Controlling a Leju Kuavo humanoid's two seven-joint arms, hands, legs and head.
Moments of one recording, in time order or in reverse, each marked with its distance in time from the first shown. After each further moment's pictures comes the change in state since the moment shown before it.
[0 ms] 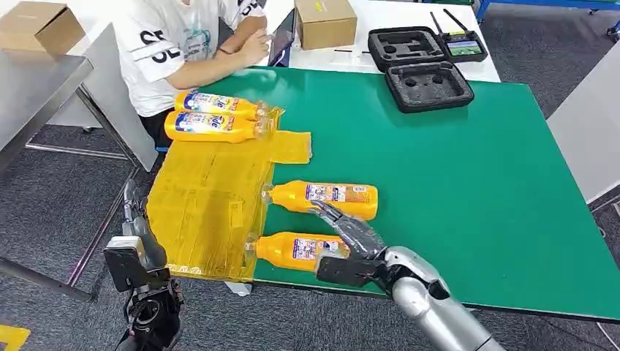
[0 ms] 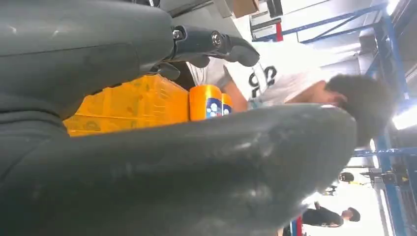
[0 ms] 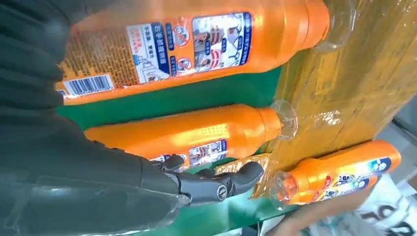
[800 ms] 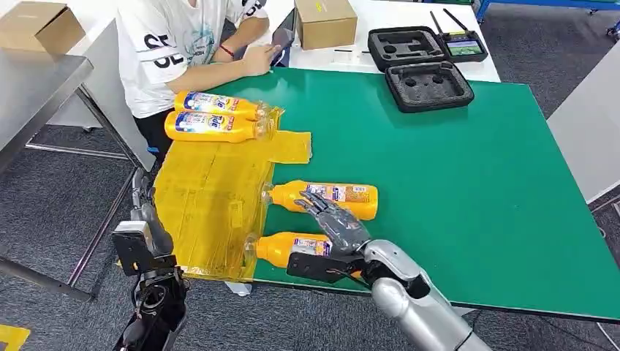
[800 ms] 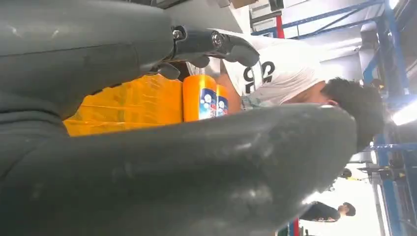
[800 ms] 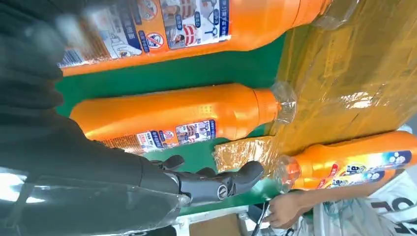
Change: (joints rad) left arm -0.083 -0.013 0.000 0.082 0.012 -0.022 0.000; right arm -0.034 0.071 0.033 -0.013 0.140 -0.025 0.149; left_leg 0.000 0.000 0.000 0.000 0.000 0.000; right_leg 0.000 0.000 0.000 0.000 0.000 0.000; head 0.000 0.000
